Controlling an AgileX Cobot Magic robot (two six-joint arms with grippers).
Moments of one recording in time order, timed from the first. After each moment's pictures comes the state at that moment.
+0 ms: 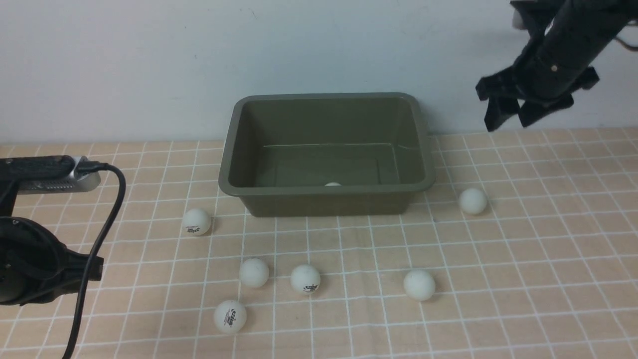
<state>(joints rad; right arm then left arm) 0.12 2.06 -1.89 0.11 1.25 -0.05 0.13 1.17 -0.74 -0.32 0.78 0.32</state>
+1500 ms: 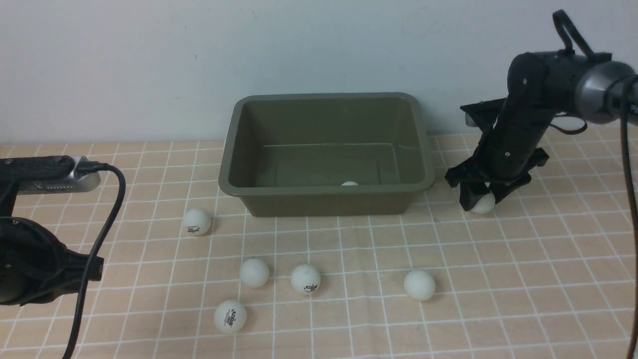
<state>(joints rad) 0.17 2.24 -1.84 0.06 1.19 -0.11 0.13 1.17 -0.74 -0.32 0.78 0.32</state>
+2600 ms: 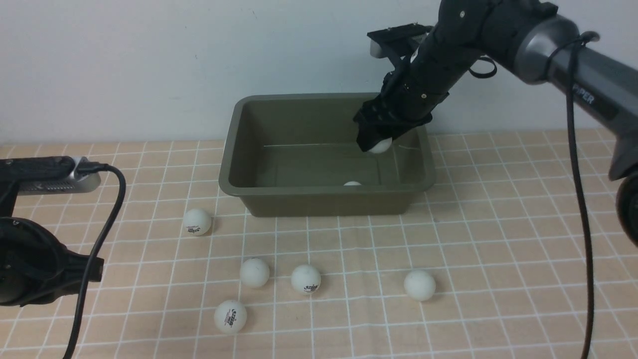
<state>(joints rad) 0.35 2.29 -2.19 0.30 1.22 -0.27 0.13 1.17 -0.74 -0.32 0.78 0.32</state>
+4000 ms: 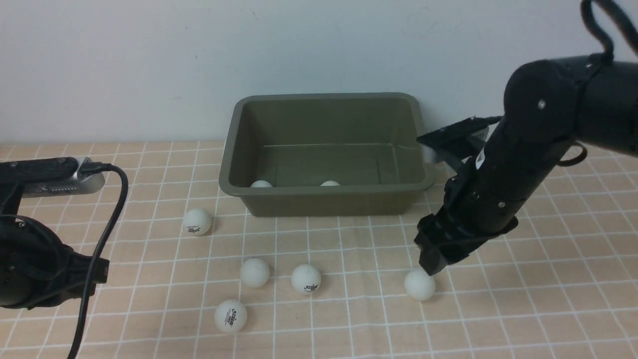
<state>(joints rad) 0.45 1.75 -1.30 0.17 1.09 -0.18 0.13 1.17 -0.74 -0.39 0.81 0.35</state>
